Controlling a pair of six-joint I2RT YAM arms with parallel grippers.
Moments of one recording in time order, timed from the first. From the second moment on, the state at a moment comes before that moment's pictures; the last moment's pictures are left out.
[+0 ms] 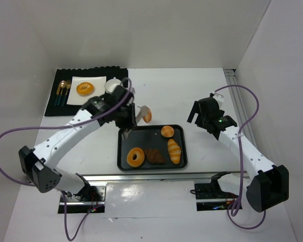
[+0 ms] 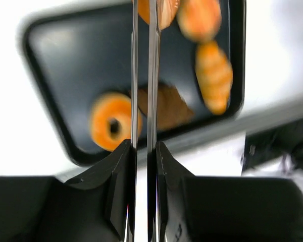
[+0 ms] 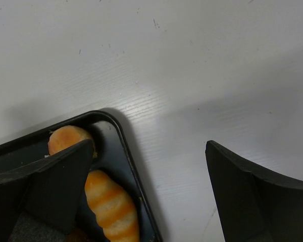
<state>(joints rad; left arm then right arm) -0.71 1.42 1.44 -1.02 -0.01 -0.66 0.33 1.14 0.88 -0.56 0.34 0.60</state>
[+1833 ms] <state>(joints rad) -0.45 1.29 1.21 -0.83 0.20 -0.41 0.33 1.15 0.88 -0.55 0.30 0.60</state>
